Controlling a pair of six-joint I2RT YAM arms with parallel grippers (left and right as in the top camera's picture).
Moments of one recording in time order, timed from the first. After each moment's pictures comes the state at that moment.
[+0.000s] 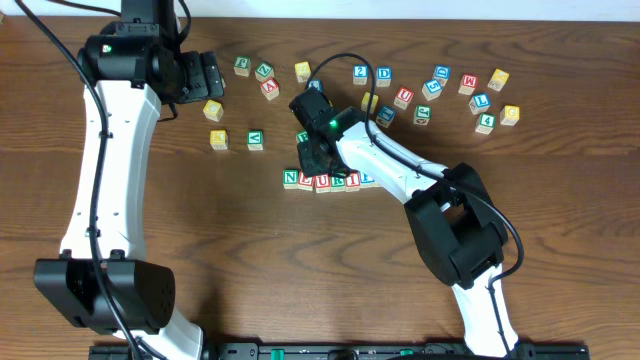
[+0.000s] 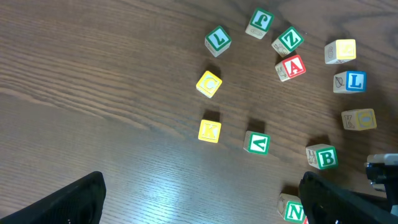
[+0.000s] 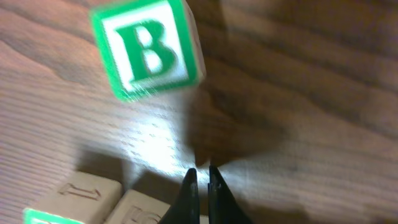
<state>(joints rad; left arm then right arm) -0.02 1.78 1.87 -1.18 -0.09 -0.23 0.65 2.23 1.68 -0.73 -0.01 0.43</state>
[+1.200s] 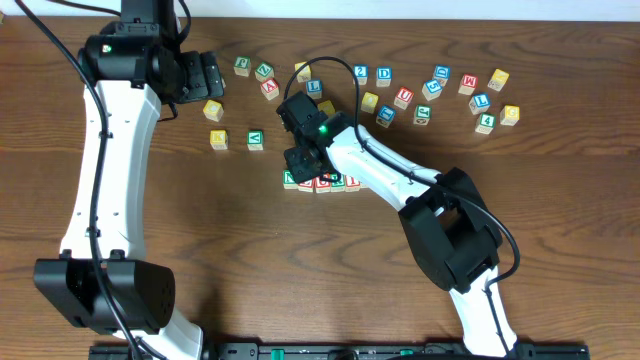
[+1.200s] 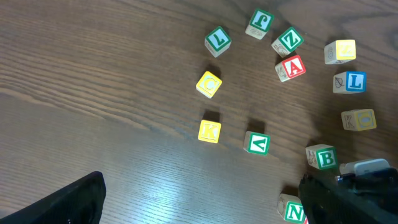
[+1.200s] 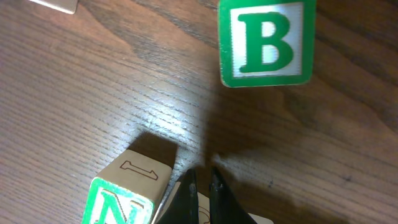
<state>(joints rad) -0.02 1.78 1.87 -1.18 -0.09 -0.23 0.70 2.23 1.70 -0.74 -0.05 0.31</state>
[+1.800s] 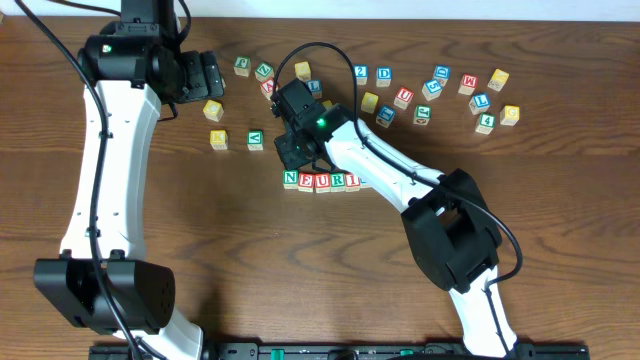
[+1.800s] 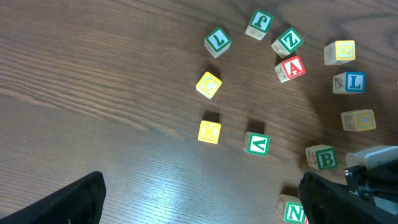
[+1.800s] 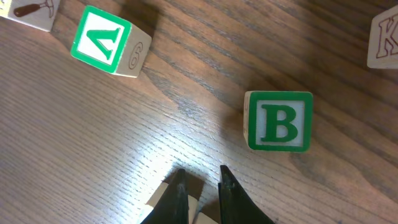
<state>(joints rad) -0.02 1.78 1.87 -1.18 -0.09 -0.23 0.70 2.23 1.77 -0.68 -0.06 0.26</state>
